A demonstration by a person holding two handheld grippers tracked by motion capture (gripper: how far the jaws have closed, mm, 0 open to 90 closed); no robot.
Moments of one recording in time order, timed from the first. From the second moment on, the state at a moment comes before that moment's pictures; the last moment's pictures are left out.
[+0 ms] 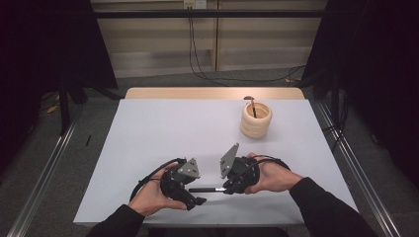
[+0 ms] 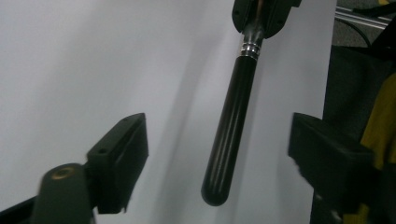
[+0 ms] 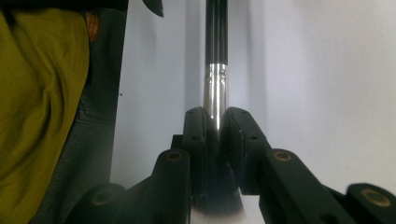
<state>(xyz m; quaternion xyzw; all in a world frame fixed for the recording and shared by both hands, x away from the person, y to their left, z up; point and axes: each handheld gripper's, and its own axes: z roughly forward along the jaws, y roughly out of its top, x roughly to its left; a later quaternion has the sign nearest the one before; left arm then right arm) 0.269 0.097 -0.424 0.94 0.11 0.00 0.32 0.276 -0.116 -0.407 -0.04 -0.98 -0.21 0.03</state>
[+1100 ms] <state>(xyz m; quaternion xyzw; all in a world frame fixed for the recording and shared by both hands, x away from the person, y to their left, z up) 0.267 0.085 -0.432 0.96 0.07 -0.01 0.28 0.275 -0.109 -0.411 -0.02 -0.97 -0.22 0.03</state>
